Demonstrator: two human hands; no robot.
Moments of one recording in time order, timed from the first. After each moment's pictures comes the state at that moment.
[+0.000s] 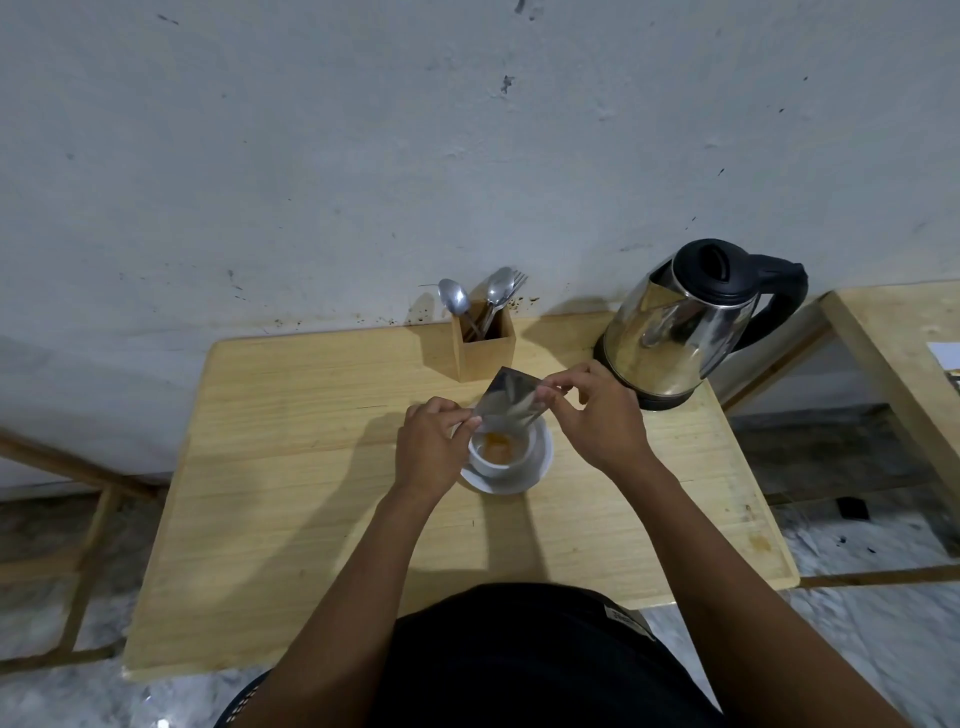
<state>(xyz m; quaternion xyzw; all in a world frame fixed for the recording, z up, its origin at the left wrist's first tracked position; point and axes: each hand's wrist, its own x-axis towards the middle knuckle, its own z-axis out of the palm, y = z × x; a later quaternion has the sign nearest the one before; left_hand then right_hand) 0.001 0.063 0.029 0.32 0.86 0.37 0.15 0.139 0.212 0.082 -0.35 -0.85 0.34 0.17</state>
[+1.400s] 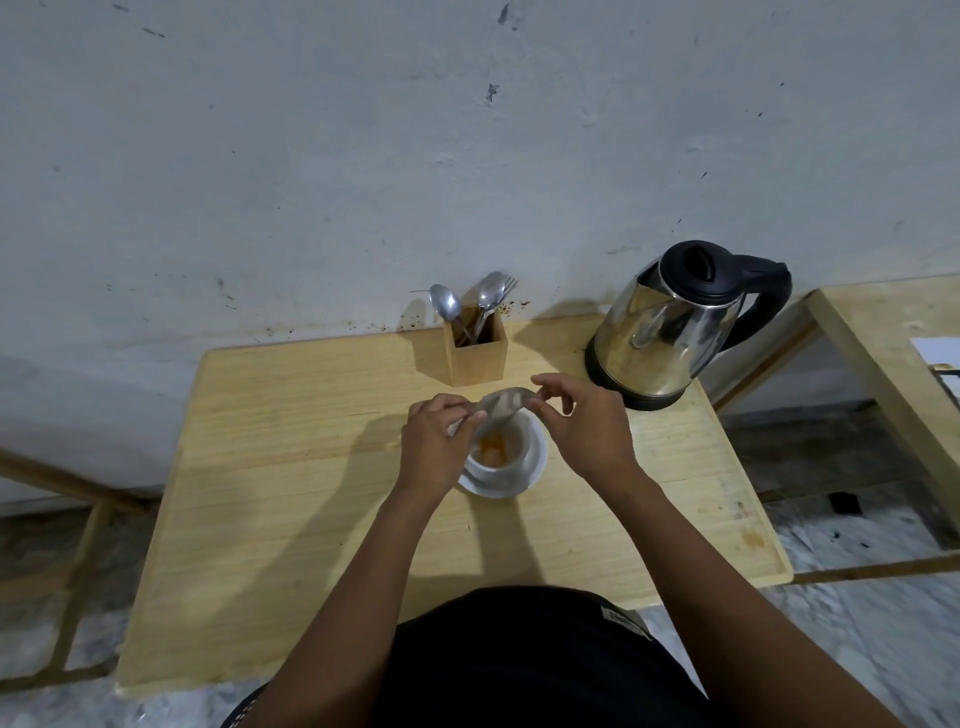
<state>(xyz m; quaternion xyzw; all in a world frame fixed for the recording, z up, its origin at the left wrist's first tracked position) 0.005 0.074 0.037 0.31 0.83 0.43 0.18 0.140 0.199 0.085 -0.33 -0.86 0.33 0.20</state>
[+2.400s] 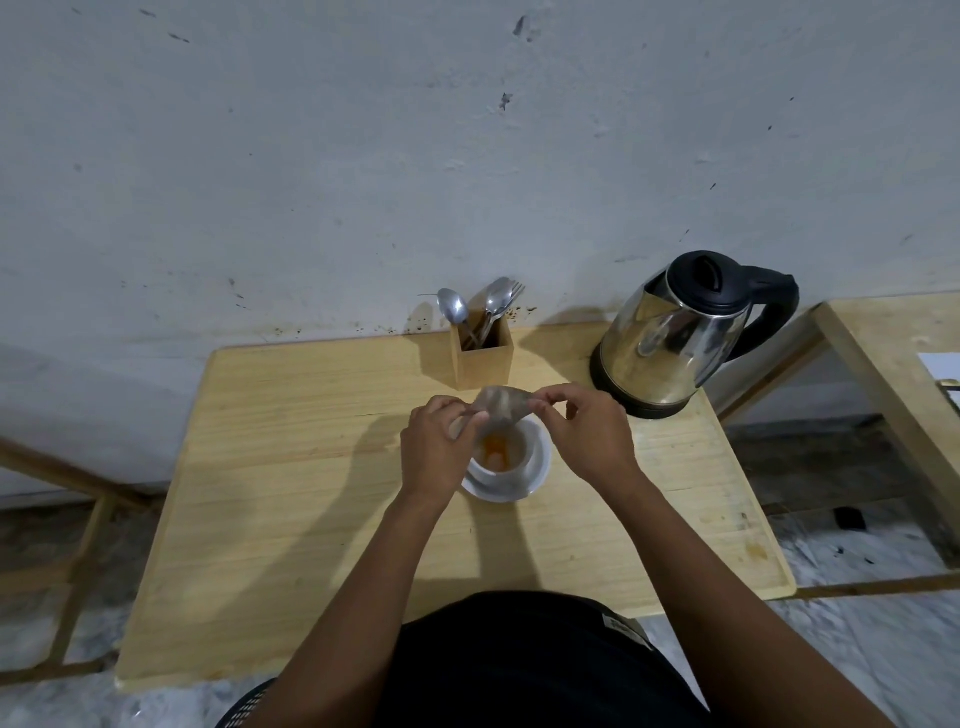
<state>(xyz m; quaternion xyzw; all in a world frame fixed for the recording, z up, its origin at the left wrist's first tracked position) 0.009 0.072 0.042 0.29 0.85 0.42 0.14 0.136 0.200 0.083 -0.39 -0.82 0.36 0.19</state>
